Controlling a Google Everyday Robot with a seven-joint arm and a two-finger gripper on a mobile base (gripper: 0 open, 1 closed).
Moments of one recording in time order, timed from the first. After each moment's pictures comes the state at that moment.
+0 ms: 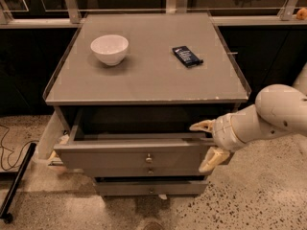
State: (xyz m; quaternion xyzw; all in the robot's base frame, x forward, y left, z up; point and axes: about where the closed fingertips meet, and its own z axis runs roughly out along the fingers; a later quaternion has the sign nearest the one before) arm 0.488 -0.159 0.705 -0.71 0.63 0.09 0.30
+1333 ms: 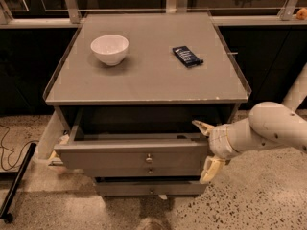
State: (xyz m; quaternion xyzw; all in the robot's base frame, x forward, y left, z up) arm 0.499 -0.163 0.655 -0.69 0.64 0.10 0.31
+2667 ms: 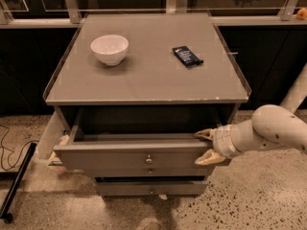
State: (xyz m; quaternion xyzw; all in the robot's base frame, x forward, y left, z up) arm 0.517 -0.182 0.630 -0.67 0.66 0.10 0.32
